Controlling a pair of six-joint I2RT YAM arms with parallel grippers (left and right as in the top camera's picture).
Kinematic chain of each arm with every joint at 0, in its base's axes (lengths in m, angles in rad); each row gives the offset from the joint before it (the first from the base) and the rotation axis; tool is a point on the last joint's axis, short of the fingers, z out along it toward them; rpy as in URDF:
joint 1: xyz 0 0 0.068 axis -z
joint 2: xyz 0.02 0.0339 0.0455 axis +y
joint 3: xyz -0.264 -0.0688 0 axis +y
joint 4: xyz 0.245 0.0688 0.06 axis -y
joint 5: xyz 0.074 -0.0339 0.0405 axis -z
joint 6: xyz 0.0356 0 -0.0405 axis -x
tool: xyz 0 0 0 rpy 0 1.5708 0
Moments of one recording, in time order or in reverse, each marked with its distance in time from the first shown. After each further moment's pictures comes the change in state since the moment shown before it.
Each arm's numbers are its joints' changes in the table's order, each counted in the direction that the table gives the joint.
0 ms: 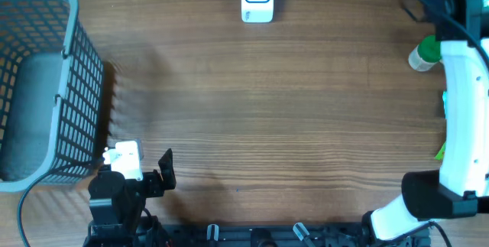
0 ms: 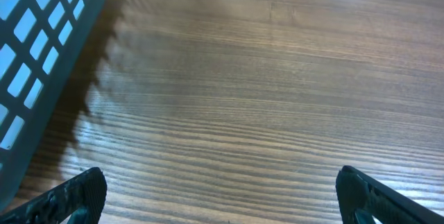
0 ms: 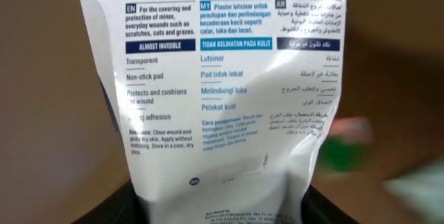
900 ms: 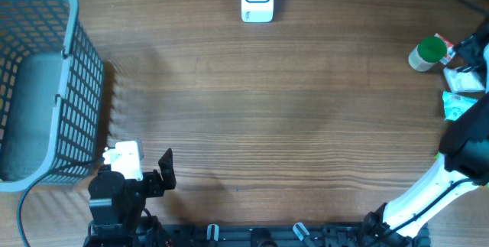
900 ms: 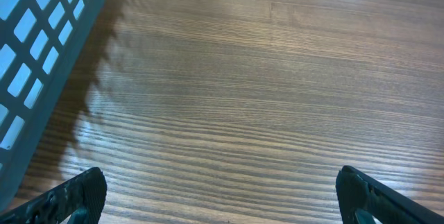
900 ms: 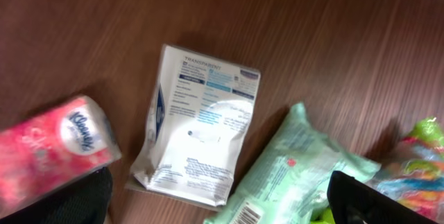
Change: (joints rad) left arm 0.000 0.000 0.000 0.000 0.000 0.000; right arm 0.592 0.346 0.478 0.292 -0.151 0.125
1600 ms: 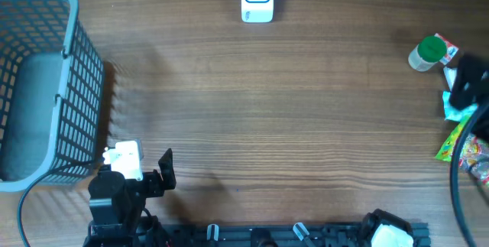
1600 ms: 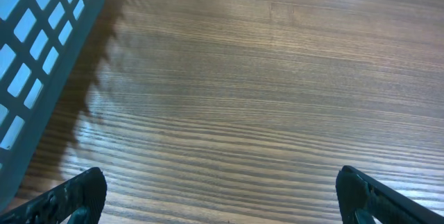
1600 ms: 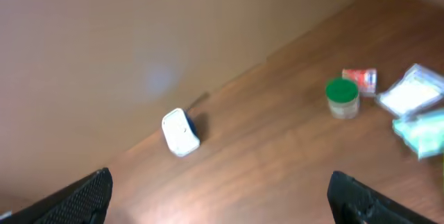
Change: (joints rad) left arm 0.000 0.000 0.000 0.000 0.000 0.000; right arm -0.087 -1.113 -0.098 -0.474 -0.760 0.126
